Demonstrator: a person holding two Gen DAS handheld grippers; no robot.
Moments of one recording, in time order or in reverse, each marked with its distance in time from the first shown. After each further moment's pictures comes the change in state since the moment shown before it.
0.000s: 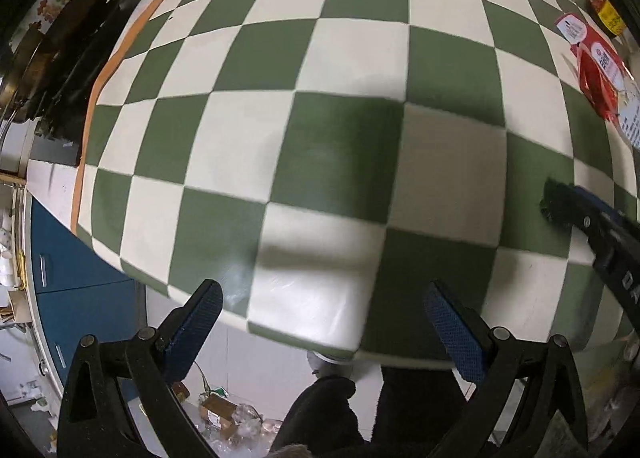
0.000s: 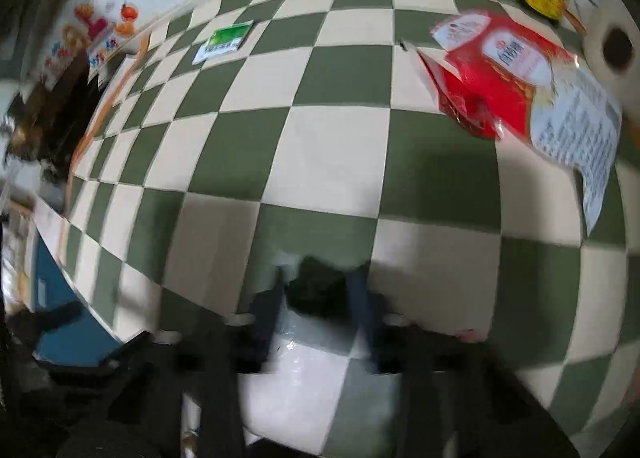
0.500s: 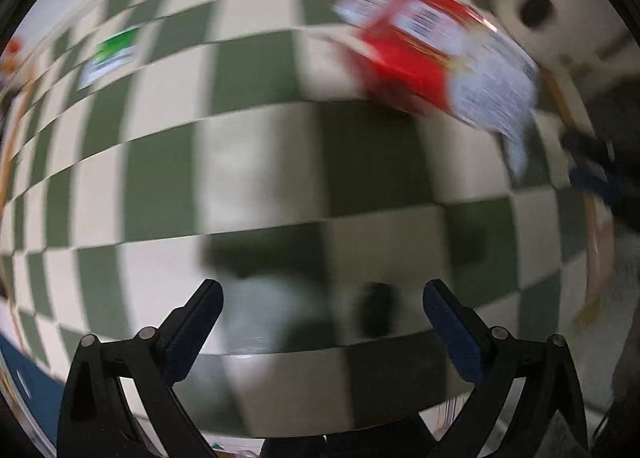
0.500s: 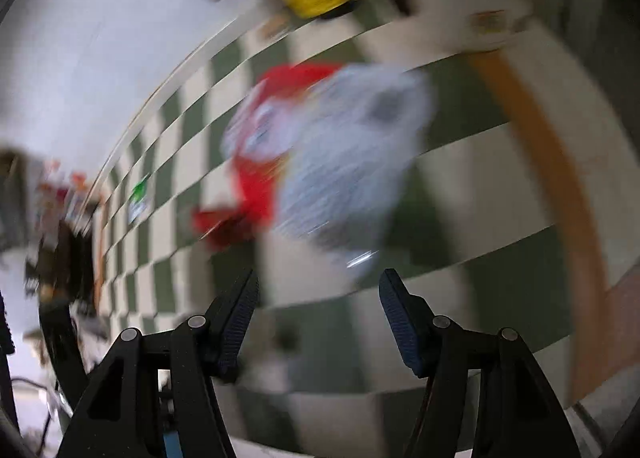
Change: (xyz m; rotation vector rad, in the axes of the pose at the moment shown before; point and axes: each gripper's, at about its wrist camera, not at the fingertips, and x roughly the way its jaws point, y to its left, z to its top) left arm -0.026 -0.165 0.022 0.357 -0.039 -0.264; right arm -0.082 -0.205 0.013 0.491 -0.122 0.038
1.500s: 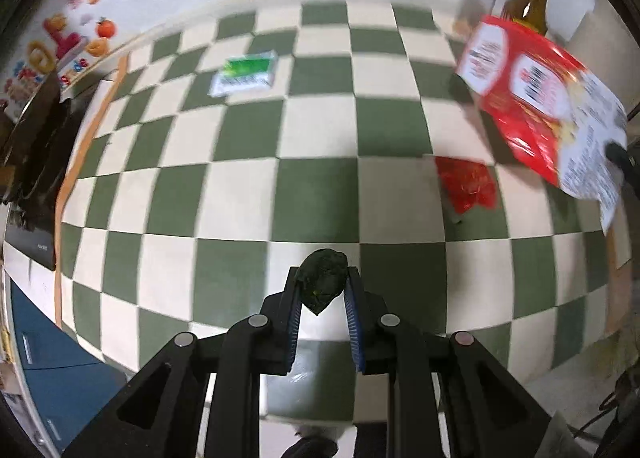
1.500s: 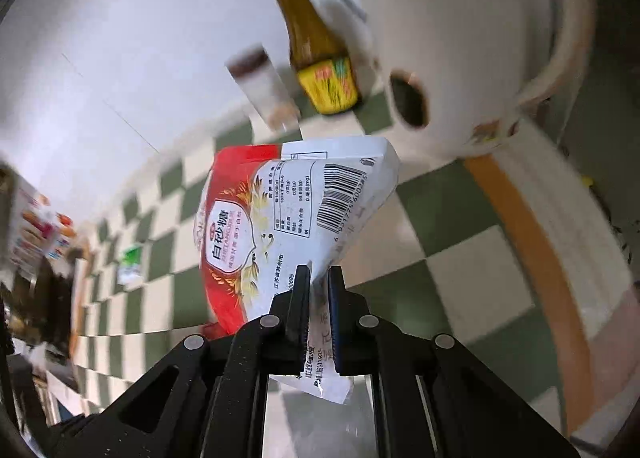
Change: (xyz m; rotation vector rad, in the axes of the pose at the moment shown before) left arm -0.094 0.072 -0.048 -0.181 -0.220 0.160; right arm -0.017 0.053 -0.001 -0.070 -0.333 -0.049
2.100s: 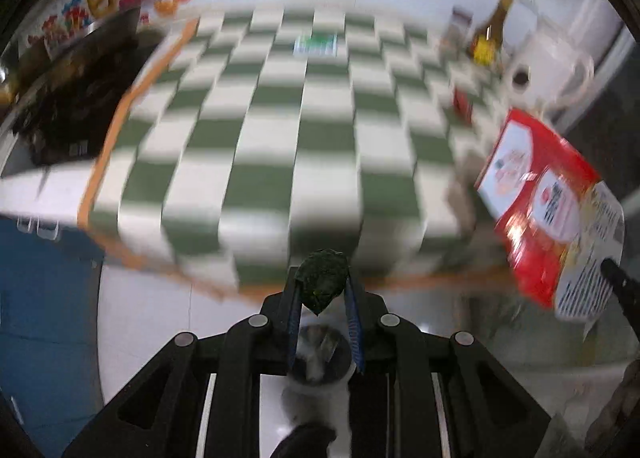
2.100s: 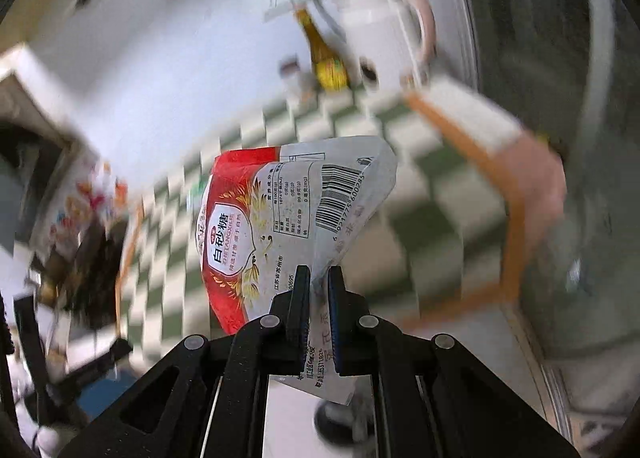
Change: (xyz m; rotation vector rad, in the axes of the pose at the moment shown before) left arm -0.059 0.121 -0.184 -0.028 -0.053 -0.124; right arm -0.213 0.022 -0.260 0.027 0.044 0.003
